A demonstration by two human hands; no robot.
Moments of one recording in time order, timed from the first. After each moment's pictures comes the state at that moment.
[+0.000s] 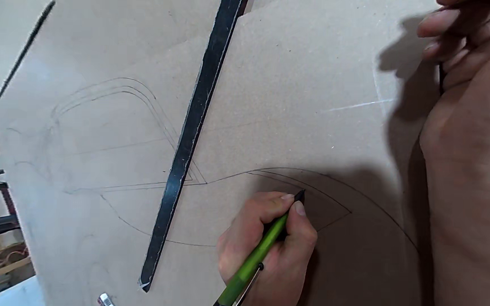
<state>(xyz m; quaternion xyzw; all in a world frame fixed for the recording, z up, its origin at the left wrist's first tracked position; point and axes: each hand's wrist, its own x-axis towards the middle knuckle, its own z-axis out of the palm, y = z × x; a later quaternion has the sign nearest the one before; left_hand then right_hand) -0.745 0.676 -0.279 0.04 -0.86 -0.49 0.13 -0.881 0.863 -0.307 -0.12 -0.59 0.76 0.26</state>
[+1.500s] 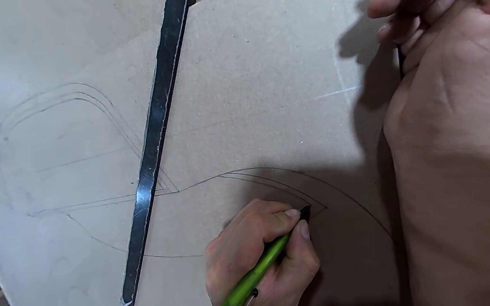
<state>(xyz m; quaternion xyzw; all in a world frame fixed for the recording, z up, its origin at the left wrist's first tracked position) -0.740 0.673 -0.283 -0.06 -0.87 -0.49 0.06 -0.877 0.857 -0.302 -0.15 -0.60 0.74 0.28</state>
